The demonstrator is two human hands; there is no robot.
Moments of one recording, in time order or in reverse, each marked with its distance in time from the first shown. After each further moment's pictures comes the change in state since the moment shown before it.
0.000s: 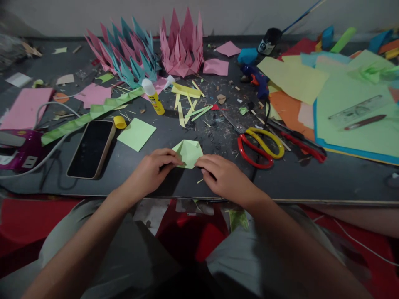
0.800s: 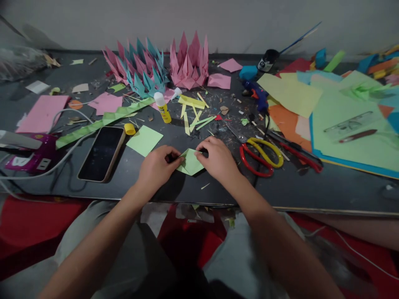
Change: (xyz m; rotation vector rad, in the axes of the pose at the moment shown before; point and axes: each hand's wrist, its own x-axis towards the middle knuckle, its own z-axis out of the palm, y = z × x) left_hand 0.014 0.006 -0.001 0.206 0.200 -0.388; right_hand 0.057 0.009 0.005 0.025 0.101 0.371
